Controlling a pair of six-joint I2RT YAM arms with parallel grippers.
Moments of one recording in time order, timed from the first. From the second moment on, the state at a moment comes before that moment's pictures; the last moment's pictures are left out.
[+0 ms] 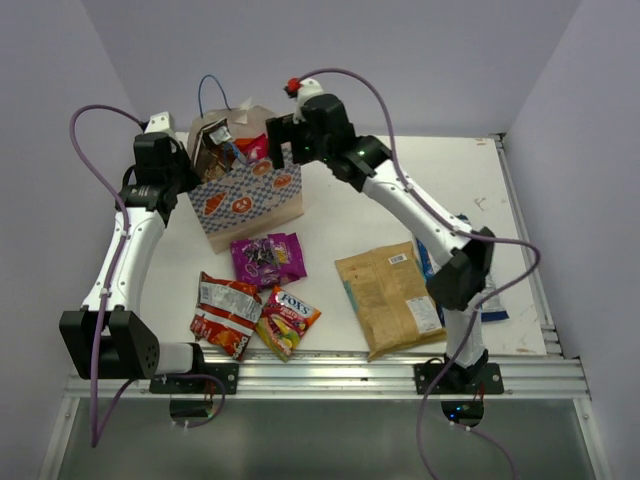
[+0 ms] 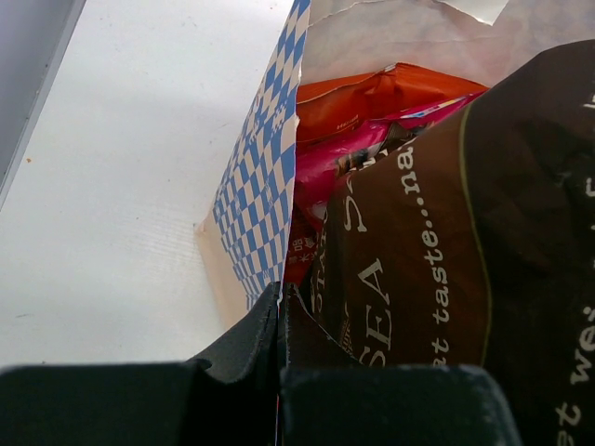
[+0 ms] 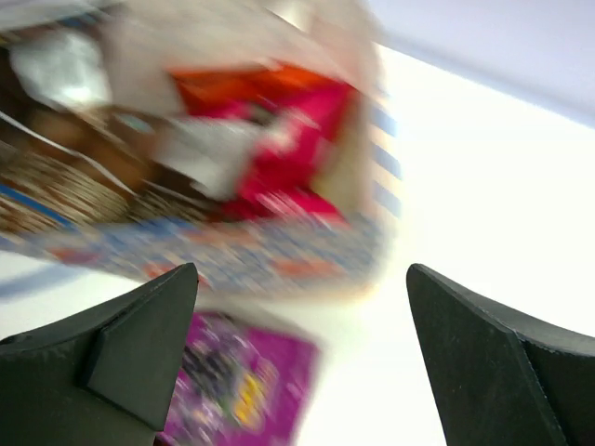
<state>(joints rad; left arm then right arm) 0.02 1.35 1.27 -0.45 -0.06 -0.28 0.76 2.08 2.26 -0.54 0.09 0.23</state>
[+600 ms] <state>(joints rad) 0.02 1.35 1.27 -0.45 -0.06 -0.28 0.66 1.79 1.20 -0.97 -0.08 0.29</state>
